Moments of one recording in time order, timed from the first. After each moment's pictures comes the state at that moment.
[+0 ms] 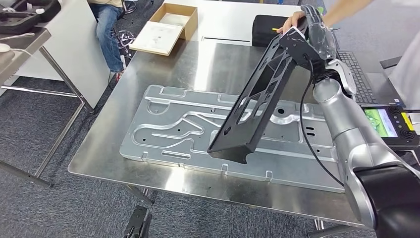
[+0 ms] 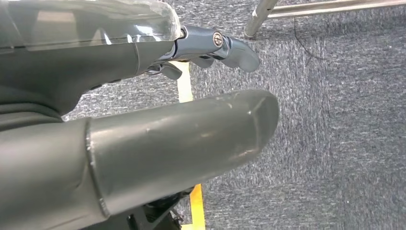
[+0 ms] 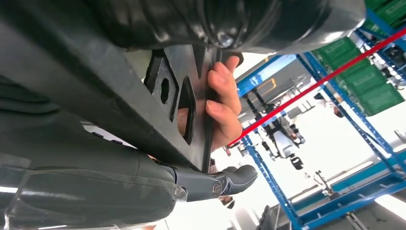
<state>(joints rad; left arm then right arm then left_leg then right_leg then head) -0.24 -0.23 0.58 -0.21 -0.79 0.14 -0.47 -1.09 -0.21 0.33 -0.81 0.47 -0.25 -0.13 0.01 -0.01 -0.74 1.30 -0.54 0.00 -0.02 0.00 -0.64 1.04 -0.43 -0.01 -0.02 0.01</state>
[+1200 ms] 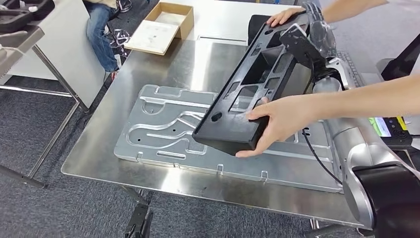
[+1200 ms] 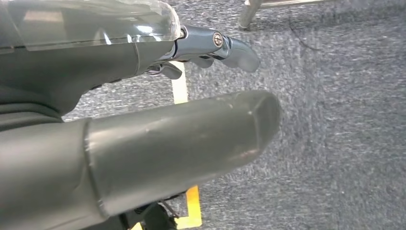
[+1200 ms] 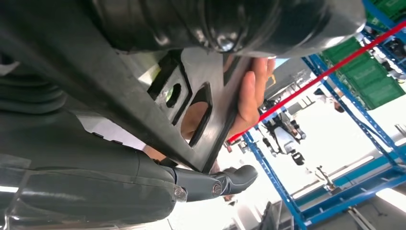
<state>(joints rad) -0.25 -0.23 0.59 -0.21 -0.79 0.14 -0.47 -1.09 -0.20 0.30 -0.81 0.49 -0.25 -0.13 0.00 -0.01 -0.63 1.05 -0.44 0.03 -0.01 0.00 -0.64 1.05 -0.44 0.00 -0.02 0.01</state>
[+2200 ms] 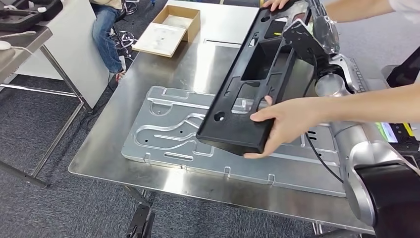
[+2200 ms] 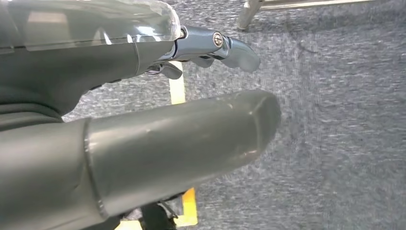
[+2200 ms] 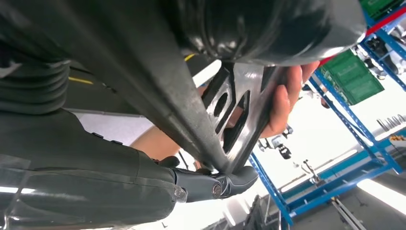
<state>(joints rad) -0.25 -0.25 0.59 -0.21 -0.79 0.14 -0.47 -1.11 -0.19 0.29 -0.81 0.49 -0.24 -0.14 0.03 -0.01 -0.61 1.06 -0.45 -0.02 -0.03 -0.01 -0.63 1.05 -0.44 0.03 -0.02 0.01</state>
